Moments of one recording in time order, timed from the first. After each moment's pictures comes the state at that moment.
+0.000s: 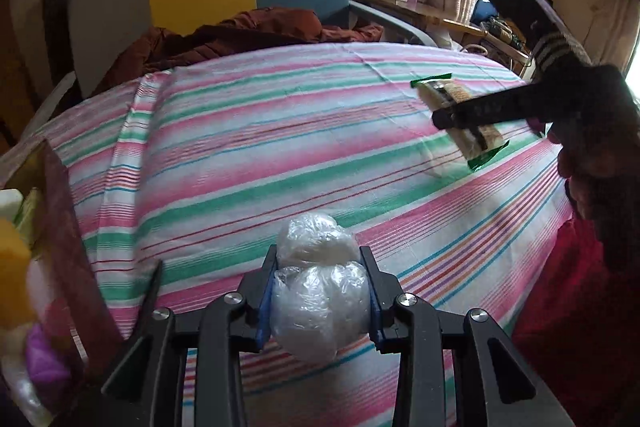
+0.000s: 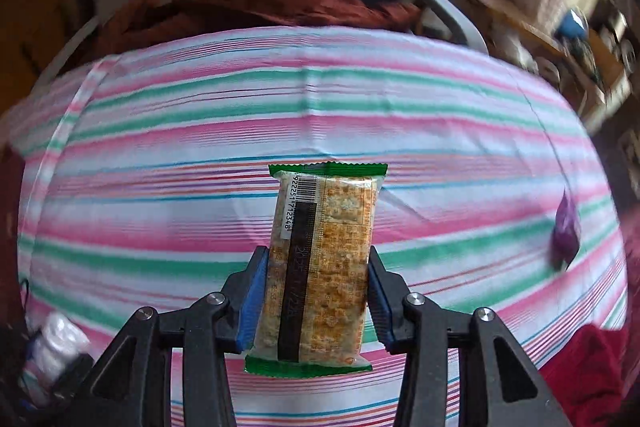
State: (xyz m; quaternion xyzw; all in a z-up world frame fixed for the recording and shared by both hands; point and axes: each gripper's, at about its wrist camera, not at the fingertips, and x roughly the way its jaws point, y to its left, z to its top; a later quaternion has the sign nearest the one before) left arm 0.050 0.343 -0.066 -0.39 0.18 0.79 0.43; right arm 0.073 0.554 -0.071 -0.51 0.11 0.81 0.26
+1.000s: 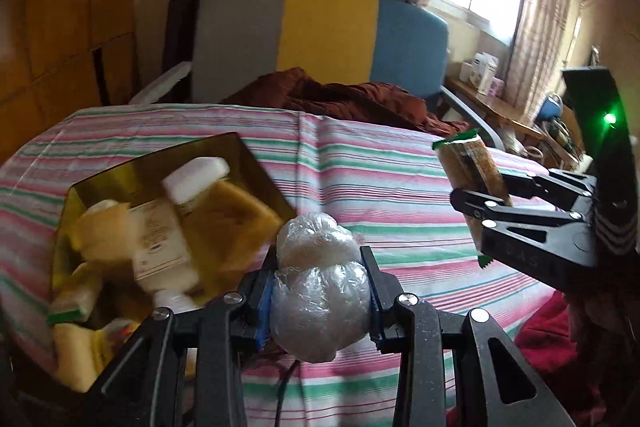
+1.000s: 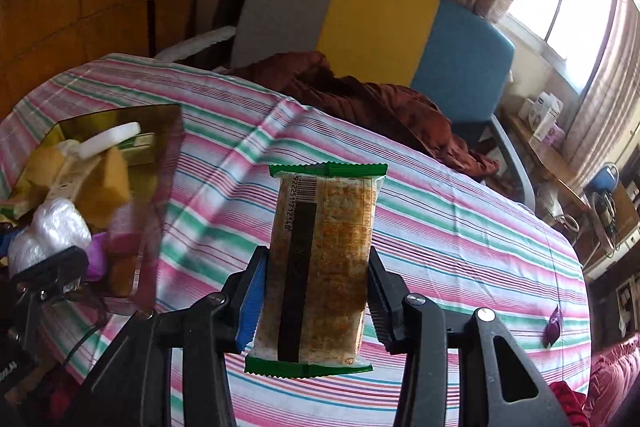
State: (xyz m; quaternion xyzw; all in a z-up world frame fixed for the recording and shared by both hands) left arm 0.013 0.169 0.008 -0.36 0.05 0.88 0.32; right arm 0.040 0.338 0.020 -0.42 -0.04 0.89 0.16
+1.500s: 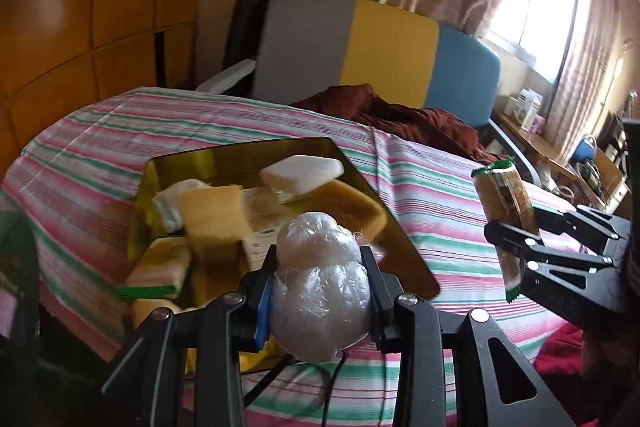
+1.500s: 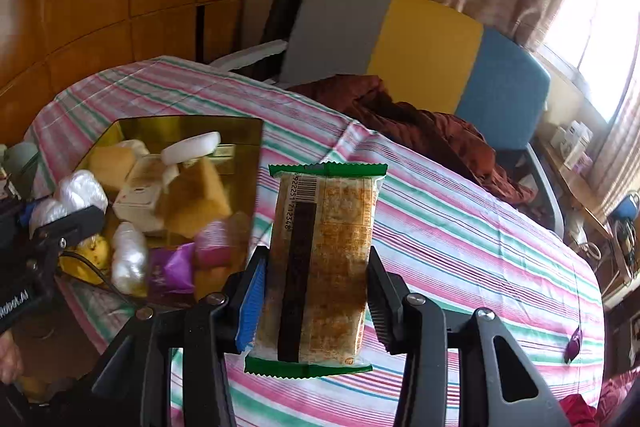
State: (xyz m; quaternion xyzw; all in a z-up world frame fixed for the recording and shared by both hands) left arm -0.004 0.084 0.011 -0.35 0.00 0.90 0.24; right arm 0.031 0.261 0.027 -0.40 -0.05 0.91 0.10
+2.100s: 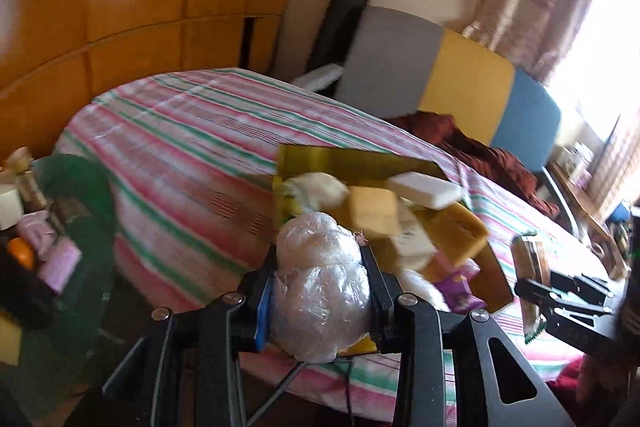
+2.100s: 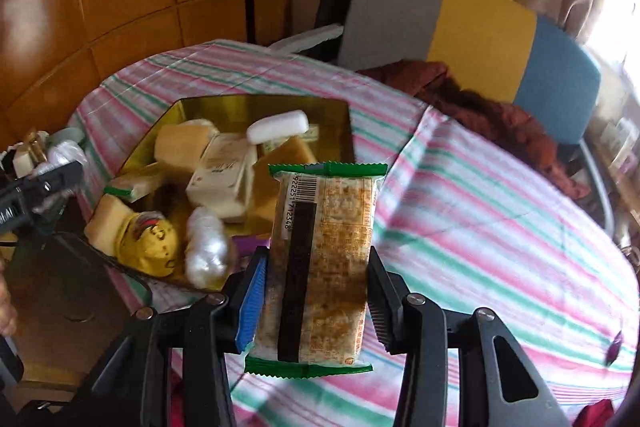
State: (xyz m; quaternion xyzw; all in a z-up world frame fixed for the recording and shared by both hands) left arm -0.014 -0.039 0.011 -0.36 -0.07 0.92 0.13; right arm 0.018 0.221 -0.001 -0.44 0.00 0.90 0.01
